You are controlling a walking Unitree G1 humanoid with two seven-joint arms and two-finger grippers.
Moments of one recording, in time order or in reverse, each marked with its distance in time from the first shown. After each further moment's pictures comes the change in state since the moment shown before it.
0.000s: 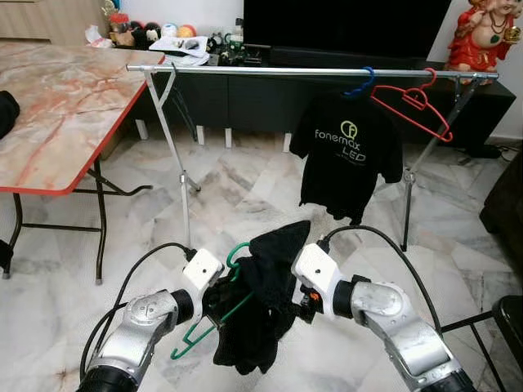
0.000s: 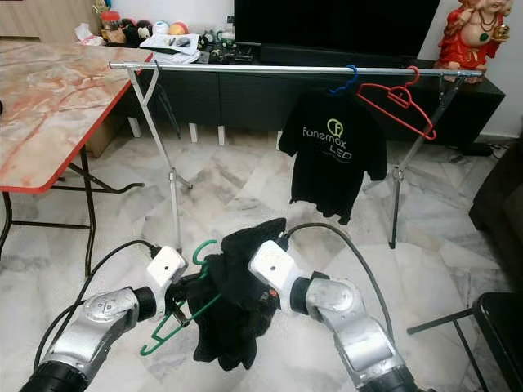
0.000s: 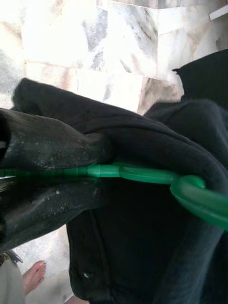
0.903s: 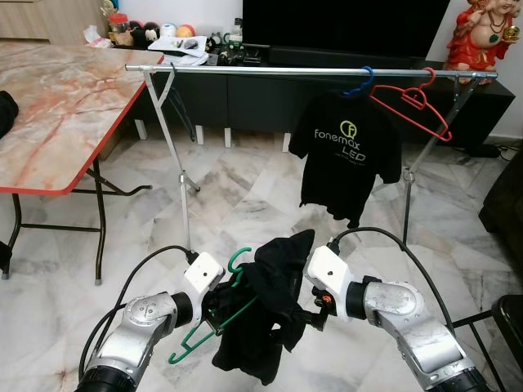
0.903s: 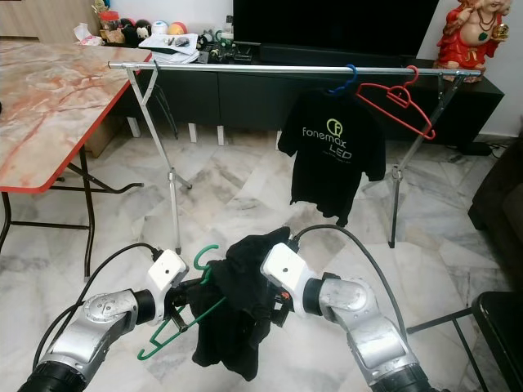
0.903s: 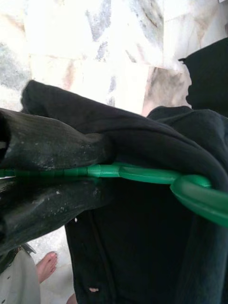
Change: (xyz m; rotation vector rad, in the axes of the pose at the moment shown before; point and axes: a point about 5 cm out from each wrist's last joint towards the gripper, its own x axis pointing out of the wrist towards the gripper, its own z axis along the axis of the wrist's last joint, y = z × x) left arm -0.001 -0.002 -0.003 0.005 0.031 -0.051; right arm -0.014 -0.008 -0.008 0.005 -0.008 0.087
